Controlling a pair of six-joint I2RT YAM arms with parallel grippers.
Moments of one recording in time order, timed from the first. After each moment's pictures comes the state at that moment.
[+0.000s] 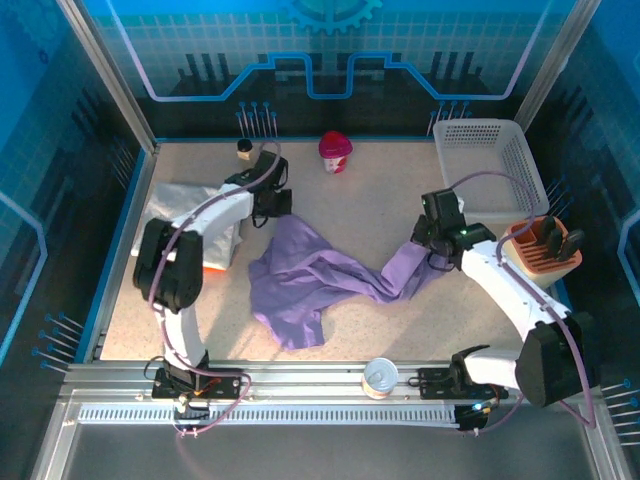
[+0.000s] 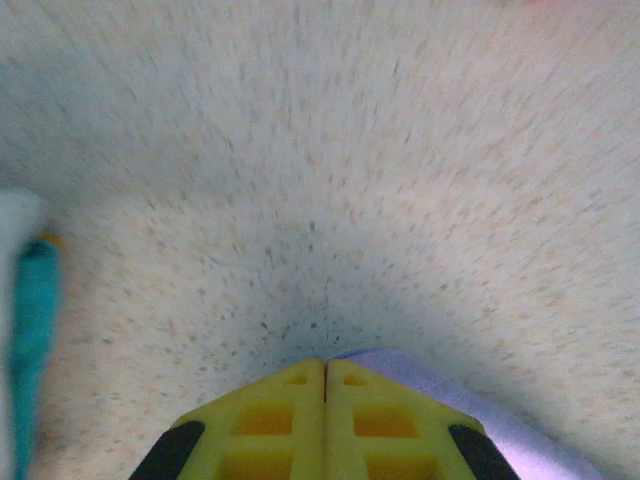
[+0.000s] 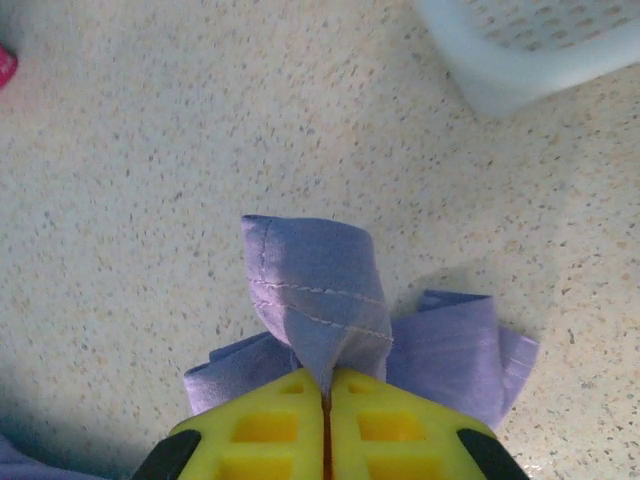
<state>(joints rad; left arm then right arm) -0.32 1.79 1.45 -0.62 -0.08 -0.37 0.28 1.25 0.95 -0.62 0.27 0.65</state>
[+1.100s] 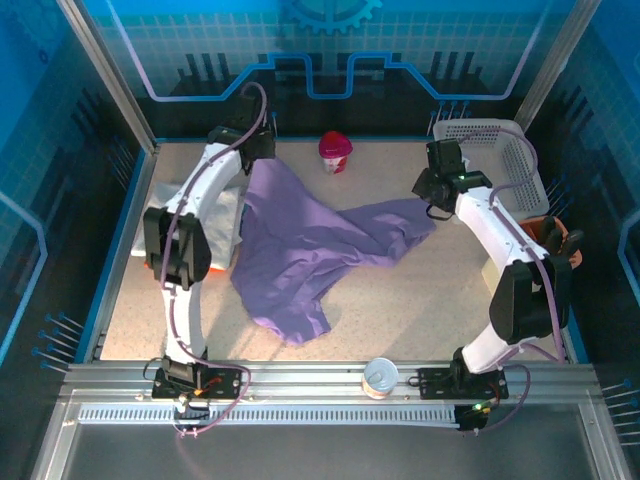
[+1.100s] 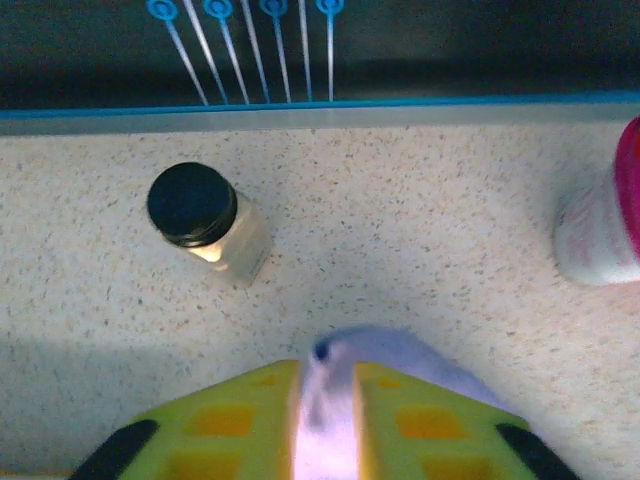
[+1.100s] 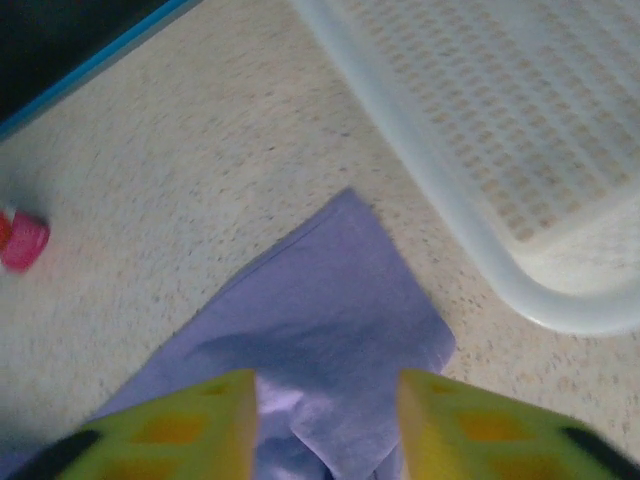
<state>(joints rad) -0.20 2.14 2.05 -0.72 -0.20 -0.19 0.18 1.60 1.33 -0.65 0.18 0.61</state>
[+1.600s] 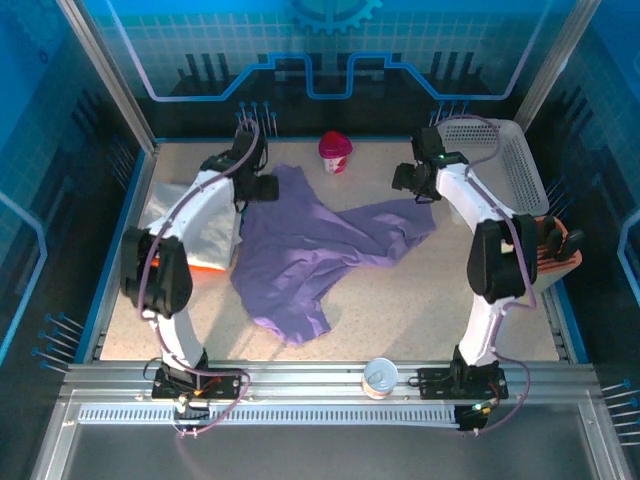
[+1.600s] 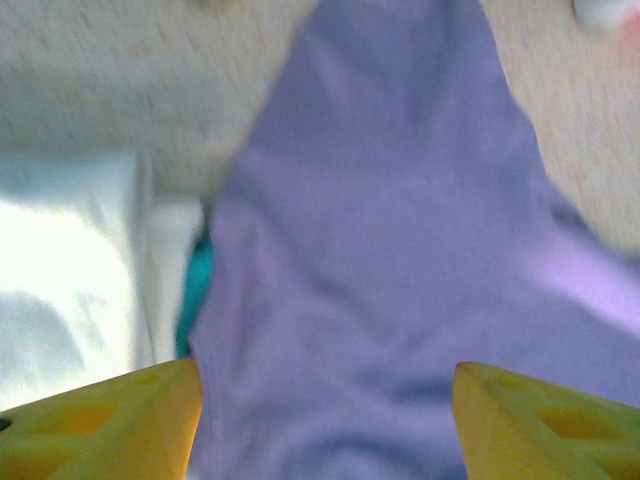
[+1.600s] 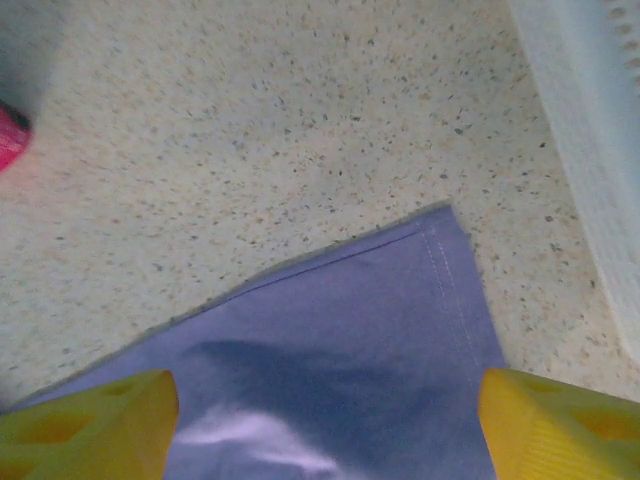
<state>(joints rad) -0.26 1.73 1.46 -0.79 -0.08 -0.35 0.17 1.98 1.65 -0.75 0.14 0.42</state>
